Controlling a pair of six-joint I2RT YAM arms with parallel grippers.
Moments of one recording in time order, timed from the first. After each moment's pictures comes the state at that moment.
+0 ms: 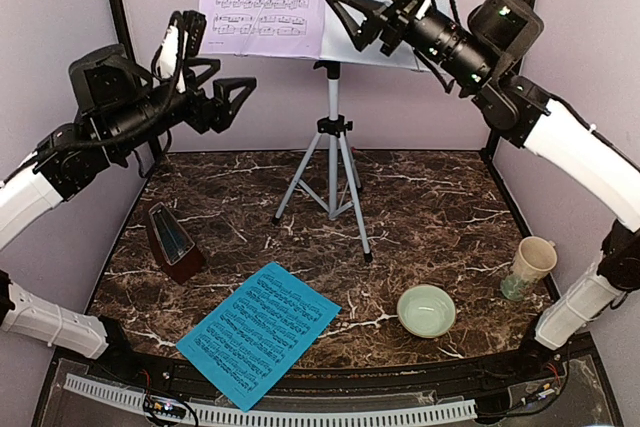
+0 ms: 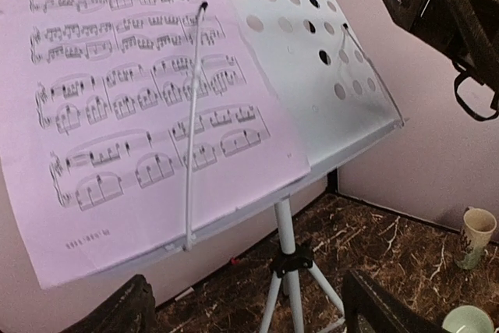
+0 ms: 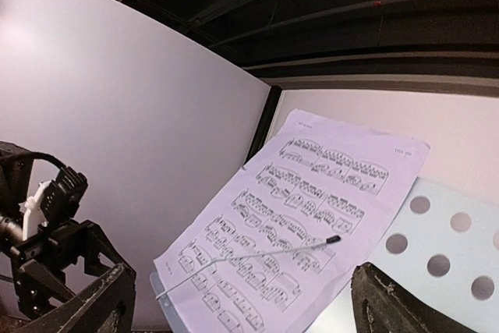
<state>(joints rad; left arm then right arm) -0.82 1.16 1.42 -0.16 -0.13 0.19 0.85 1.55 1.80 0.27 -0.25 -0.28</state>
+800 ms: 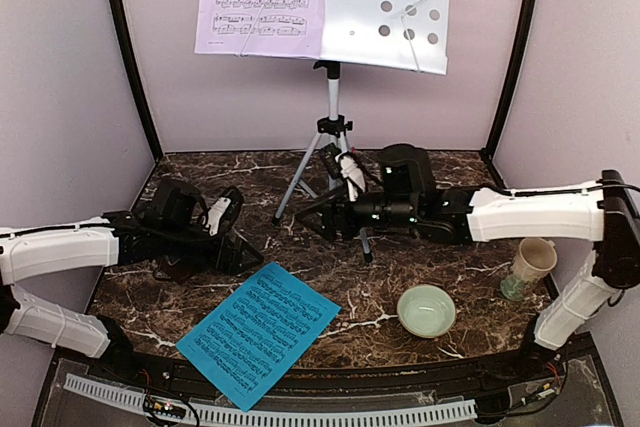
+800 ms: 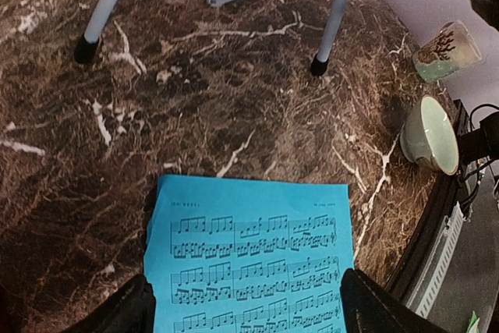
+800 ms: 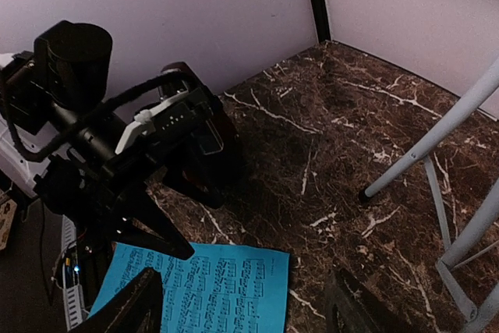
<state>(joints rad) -0.65 1.17 0.68 -0.25 0.31 -0.29 0.98 1.51 1.05 0.17 -0.23 0.22</state>
